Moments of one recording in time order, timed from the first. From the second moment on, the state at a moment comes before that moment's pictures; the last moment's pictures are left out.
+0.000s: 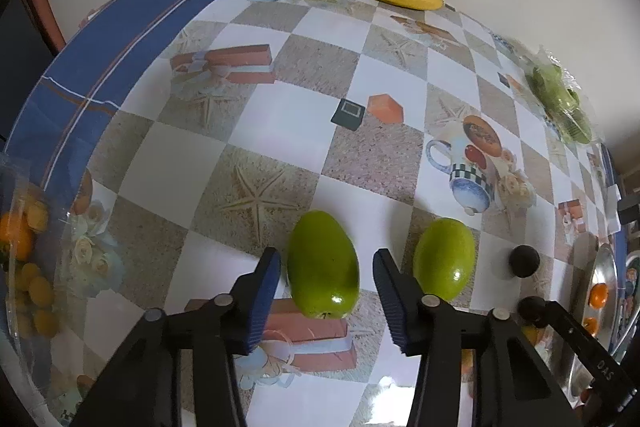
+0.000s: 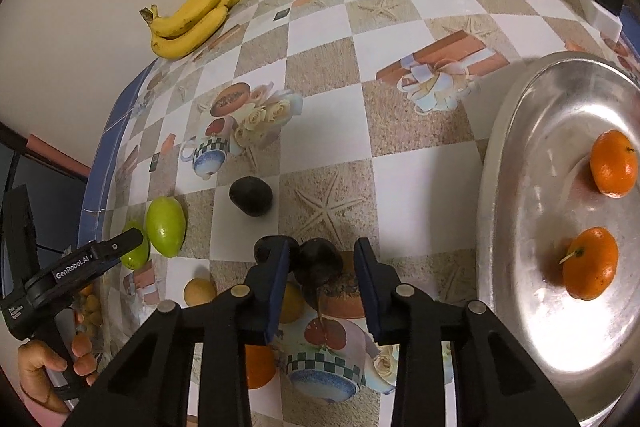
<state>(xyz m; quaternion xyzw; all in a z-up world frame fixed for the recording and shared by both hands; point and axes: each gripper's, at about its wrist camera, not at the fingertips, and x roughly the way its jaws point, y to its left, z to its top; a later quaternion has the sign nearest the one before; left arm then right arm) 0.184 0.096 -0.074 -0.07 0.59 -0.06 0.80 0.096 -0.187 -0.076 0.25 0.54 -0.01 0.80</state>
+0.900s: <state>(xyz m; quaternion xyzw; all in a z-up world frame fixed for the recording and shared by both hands) 0.185 0.109 -0.073 -0.09 0.58 -0.02 0.81 0.089 -0.209 -0.067 0.32 0.51 0.00 0.80</state>
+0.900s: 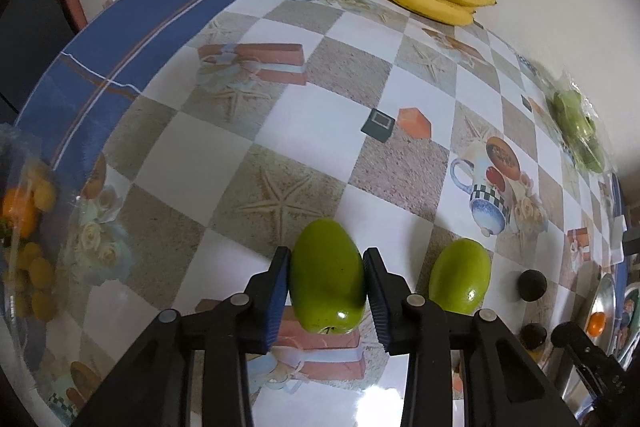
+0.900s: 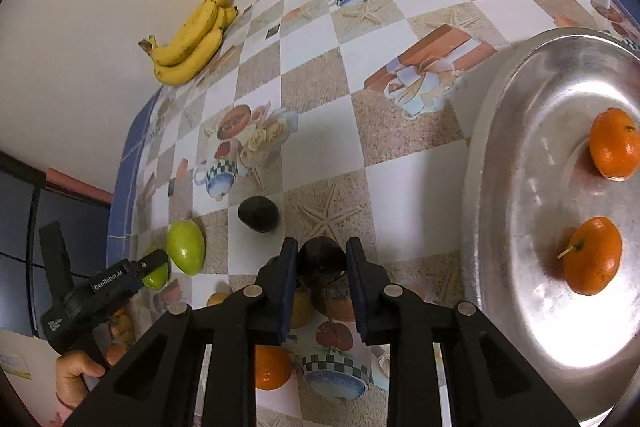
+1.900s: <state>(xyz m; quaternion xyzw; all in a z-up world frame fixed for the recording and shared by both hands) 0.138 0.046 -0.010 -0.08 0.56 -0.02 0.83 0.033 -0.236 -0.002 0.29 0.46 -0.01 0.84</state>
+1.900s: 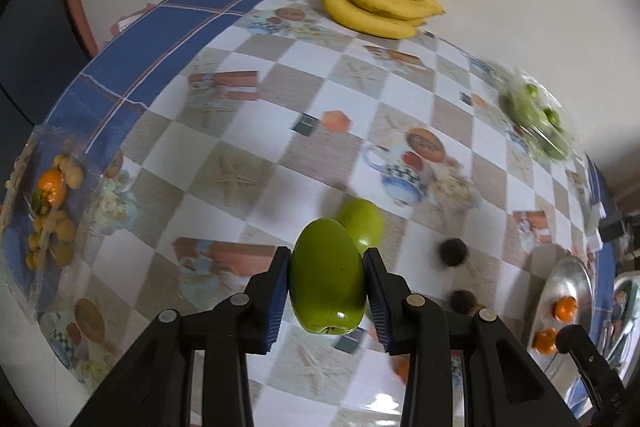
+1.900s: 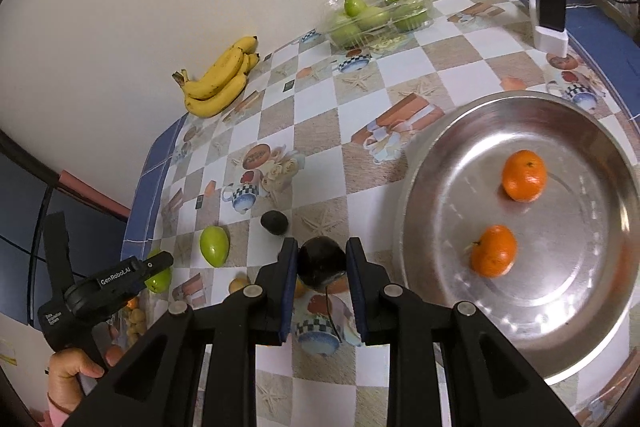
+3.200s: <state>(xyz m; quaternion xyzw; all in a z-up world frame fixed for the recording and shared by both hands) 0.066 -0.214 -0.027 0.05 0.56 -0.19 0.81 -0.017 -0.362 -0.010 0.25 0.46 -0.17 0.84</state>
